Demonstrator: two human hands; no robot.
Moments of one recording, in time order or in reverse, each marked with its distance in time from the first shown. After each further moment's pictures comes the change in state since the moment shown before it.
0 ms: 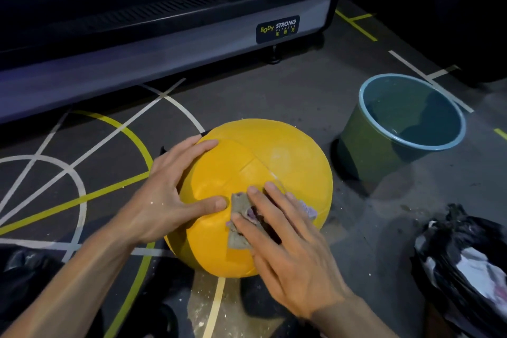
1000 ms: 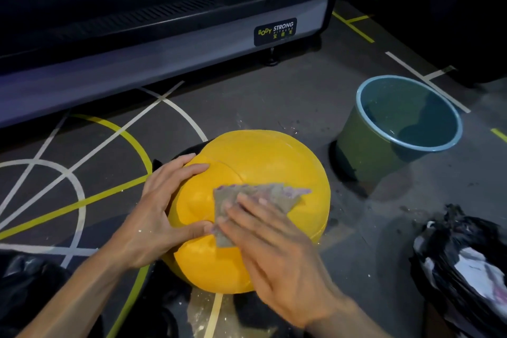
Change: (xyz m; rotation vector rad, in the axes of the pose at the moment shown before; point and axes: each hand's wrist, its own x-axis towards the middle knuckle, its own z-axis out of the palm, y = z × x) left_hand -0.022 -0.023 0.011 -0.026 0.066 0.082; right_hand 0.018 -0.012 -0.005 0.314 0.055 0.018
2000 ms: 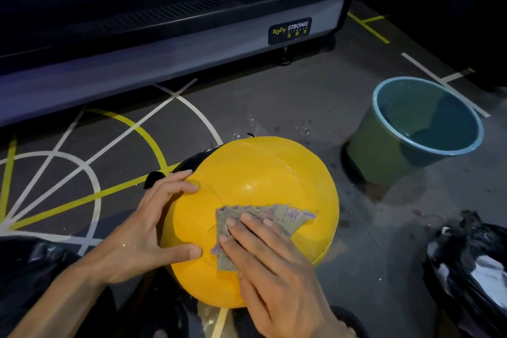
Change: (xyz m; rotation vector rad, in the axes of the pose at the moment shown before) left_hand -0.034 -0.025 -0.022 -0.147 -0.131 -0.074; right_hand -0.019 -0.023 0.027 -0.068 -0.016 0.006
